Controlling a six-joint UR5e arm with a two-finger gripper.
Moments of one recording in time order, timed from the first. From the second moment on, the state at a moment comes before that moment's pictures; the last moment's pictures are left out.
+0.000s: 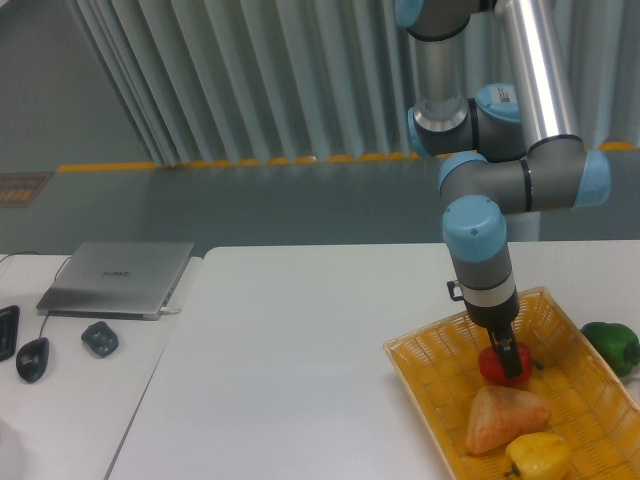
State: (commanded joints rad) arm 2.23 -1.97 -1.61 -1.16 1.73 1.45
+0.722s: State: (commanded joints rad) arm 2.22 -1.99 -1.60 -1.13 1.78 1.44
